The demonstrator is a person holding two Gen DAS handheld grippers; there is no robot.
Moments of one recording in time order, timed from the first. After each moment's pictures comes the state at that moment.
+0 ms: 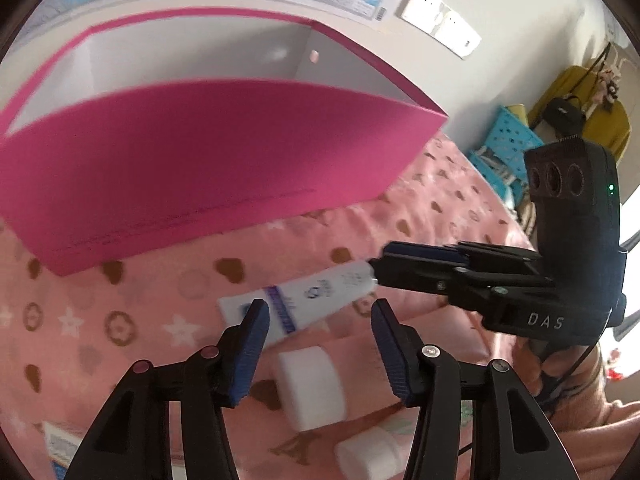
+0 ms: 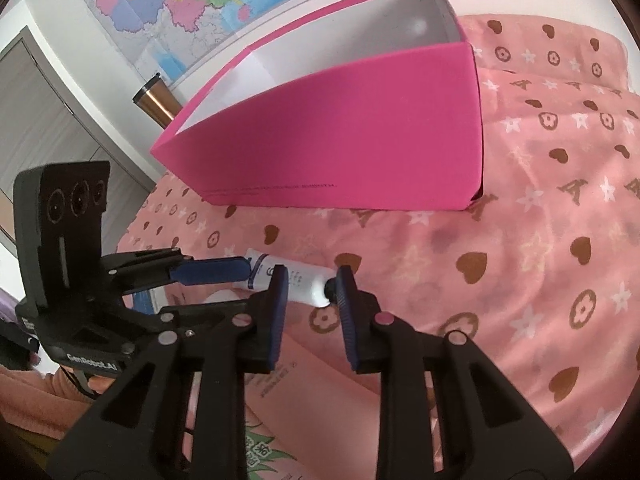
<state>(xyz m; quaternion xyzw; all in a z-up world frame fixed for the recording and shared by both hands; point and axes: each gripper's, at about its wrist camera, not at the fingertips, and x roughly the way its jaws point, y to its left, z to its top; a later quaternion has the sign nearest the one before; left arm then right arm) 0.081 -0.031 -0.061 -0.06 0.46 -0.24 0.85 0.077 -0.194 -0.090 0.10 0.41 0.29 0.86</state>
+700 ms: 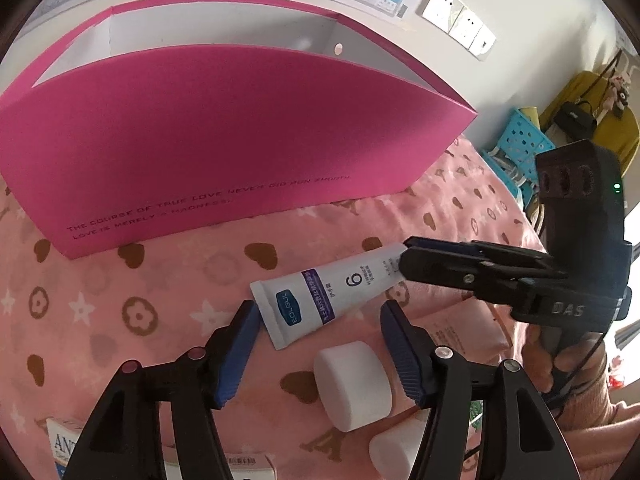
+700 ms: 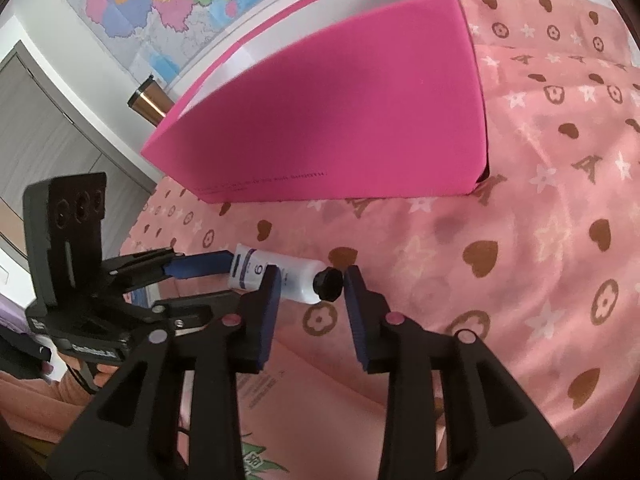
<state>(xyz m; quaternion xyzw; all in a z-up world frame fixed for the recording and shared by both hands) 0.084 -0.019 -0.077 -0.07 0.47 -0.23 0.85 0.081 -0.196 -0.098 0.12 0.41 0.30 0.85</state>
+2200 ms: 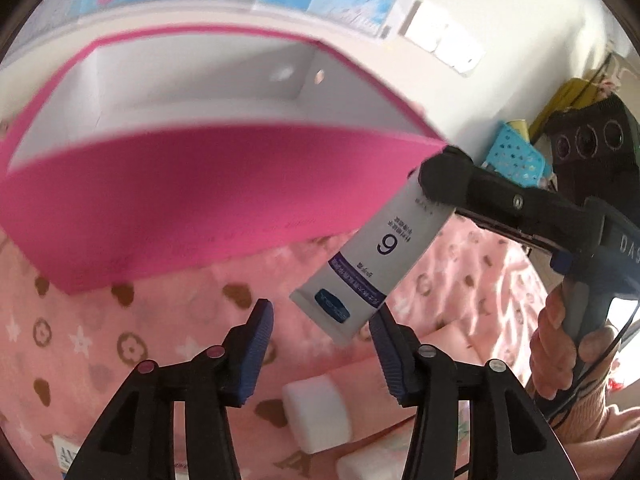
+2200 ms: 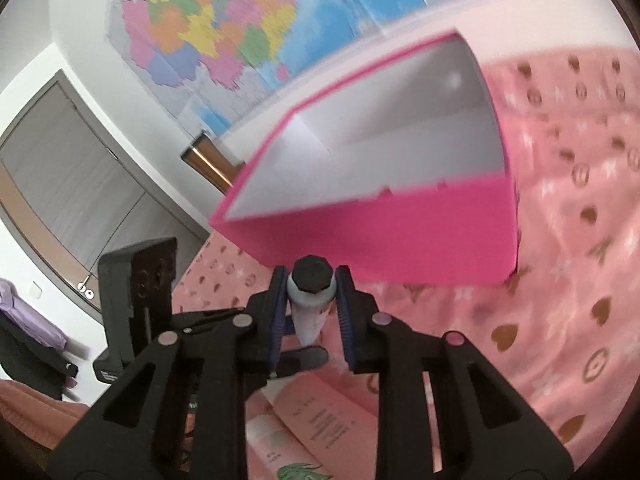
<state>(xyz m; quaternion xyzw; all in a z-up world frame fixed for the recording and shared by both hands) 0.091 -0.034 -0.050 -0.07 0.44 -0.25 0.86 0.082 -0.200 -0.032 0.17 0.32 0.36 0.86</state>
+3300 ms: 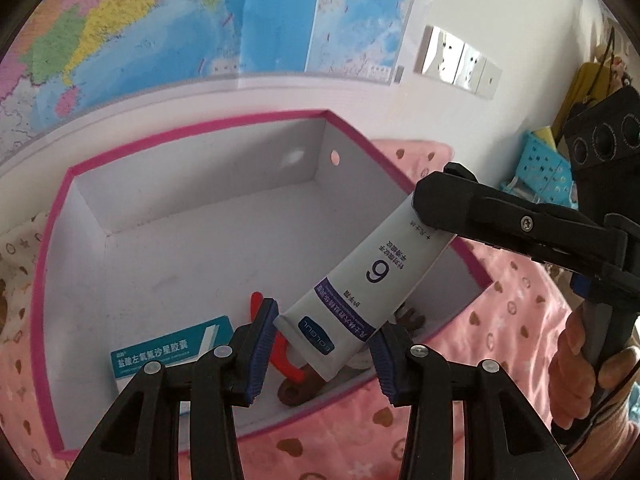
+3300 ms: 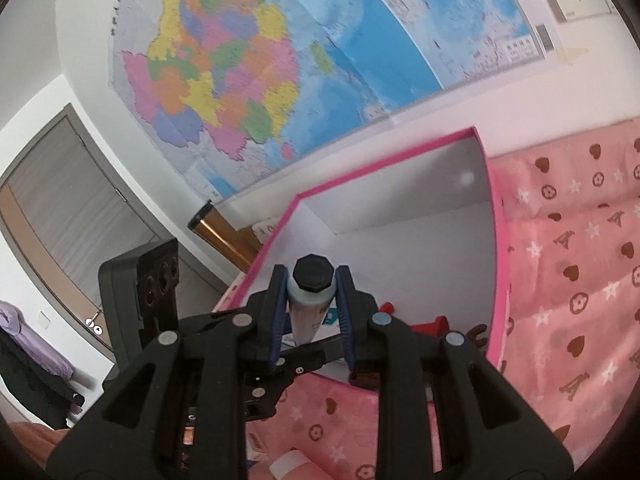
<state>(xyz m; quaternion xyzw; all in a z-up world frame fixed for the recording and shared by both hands) 0.176 -0.056 0.005 0.01 0.41 -0.20 0.89 0.152 -0.214 0.012 0.20 0.29 0.35 0.87</state>
